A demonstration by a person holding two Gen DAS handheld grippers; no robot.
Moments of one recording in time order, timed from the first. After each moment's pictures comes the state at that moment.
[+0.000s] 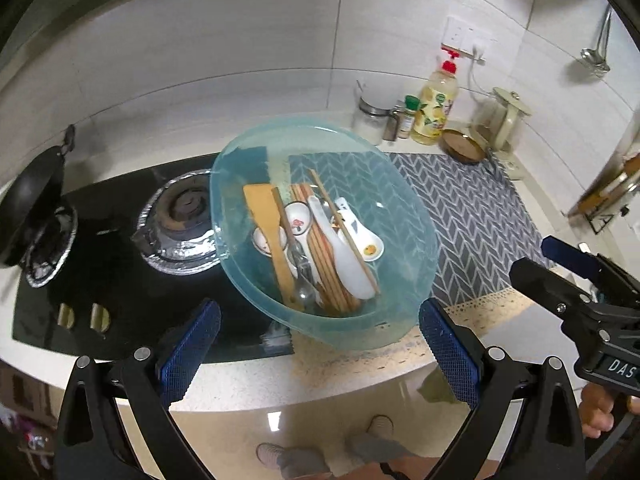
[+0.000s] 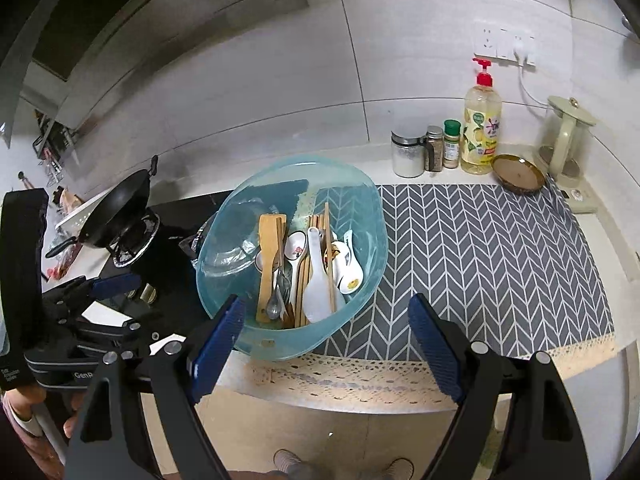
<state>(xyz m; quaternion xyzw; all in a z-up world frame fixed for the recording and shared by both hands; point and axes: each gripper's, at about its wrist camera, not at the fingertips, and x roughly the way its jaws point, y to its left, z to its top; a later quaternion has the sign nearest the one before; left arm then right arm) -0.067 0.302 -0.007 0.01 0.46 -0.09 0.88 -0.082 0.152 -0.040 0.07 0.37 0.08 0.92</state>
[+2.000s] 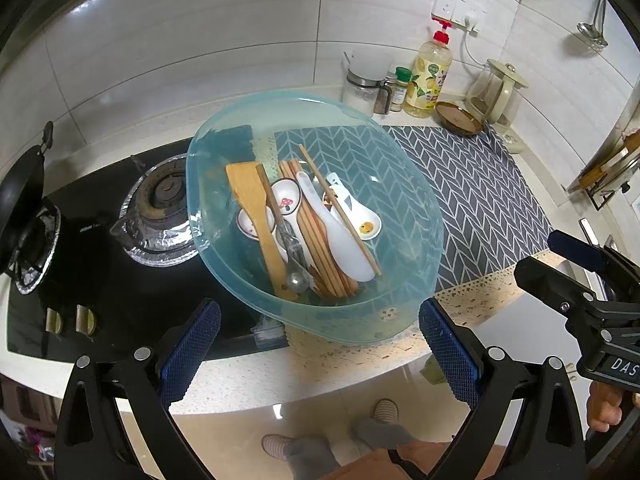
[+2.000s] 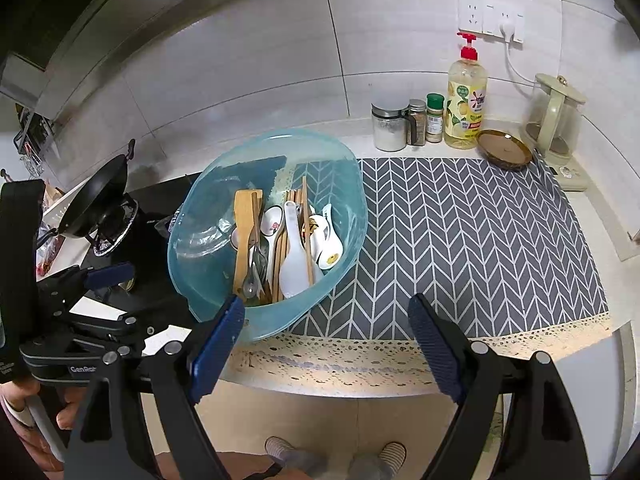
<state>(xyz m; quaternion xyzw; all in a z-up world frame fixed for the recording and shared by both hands) -0.054 0.294 -0.038 0.03 0.49 -0.11 0.87 -0.076 0.146 -0.064 0.06 0.41 0.06 0.91</state>
